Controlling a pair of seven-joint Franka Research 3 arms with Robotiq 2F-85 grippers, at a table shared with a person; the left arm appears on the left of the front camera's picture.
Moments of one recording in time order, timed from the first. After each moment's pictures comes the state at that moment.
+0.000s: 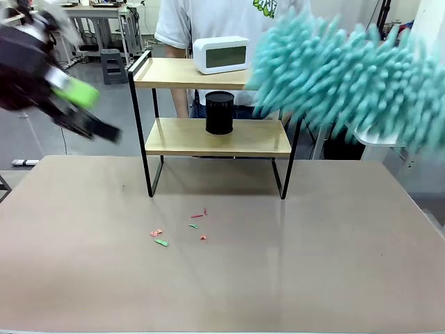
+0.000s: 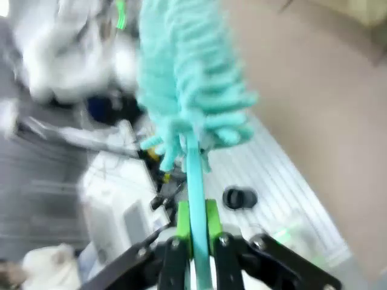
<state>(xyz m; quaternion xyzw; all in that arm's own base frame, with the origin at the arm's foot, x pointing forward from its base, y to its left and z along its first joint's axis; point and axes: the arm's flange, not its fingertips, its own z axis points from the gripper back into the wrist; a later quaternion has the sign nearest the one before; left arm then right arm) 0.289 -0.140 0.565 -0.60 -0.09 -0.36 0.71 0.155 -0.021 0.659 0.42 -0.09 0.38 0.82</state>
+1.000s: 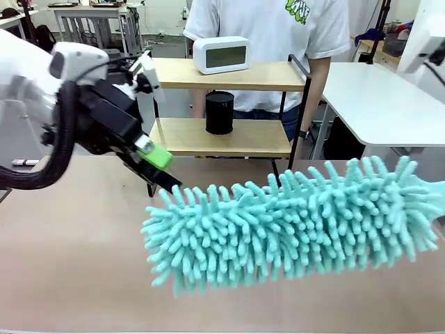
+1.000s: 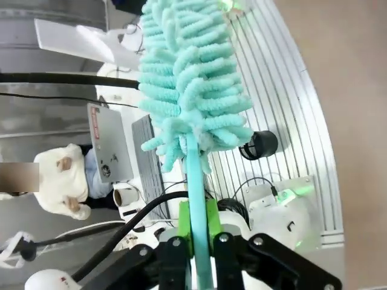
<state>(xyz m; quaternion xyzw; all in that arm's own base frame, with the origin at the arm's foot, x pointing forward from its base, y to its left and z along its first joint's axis) 0.301 -0.234 0.510 -0.59 0.01 -0.42 0.69 0.220 0.102 0.618 0.37 0.11 0.52 0.76</state>
